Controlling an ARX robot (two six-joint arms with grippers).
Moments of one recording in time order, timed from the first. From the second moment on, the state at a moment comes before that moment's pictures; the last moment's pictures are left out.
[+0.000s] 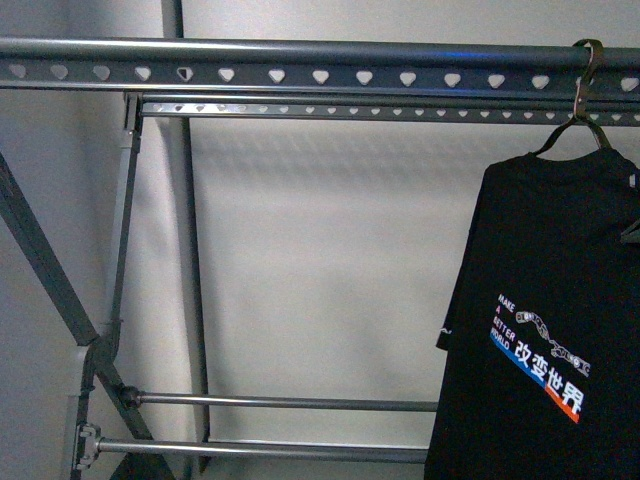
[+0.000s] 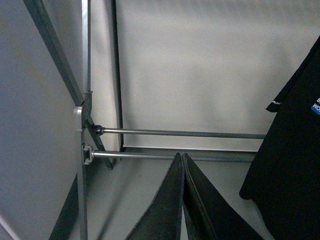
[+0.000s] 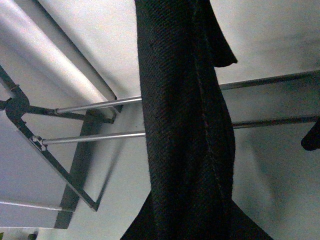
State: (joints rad) left arm 0.00 0.78 0.18 0.60 0.00 -0.01; right arm -0.19 1.77 1.37 -0.08 -0.37 0.13
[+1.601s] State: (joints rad) left arm 0.00 0.01 0.02 0.01 0.00 0.00; right arm 0.00 0.04 0.04 -0.01 0.00 0.00
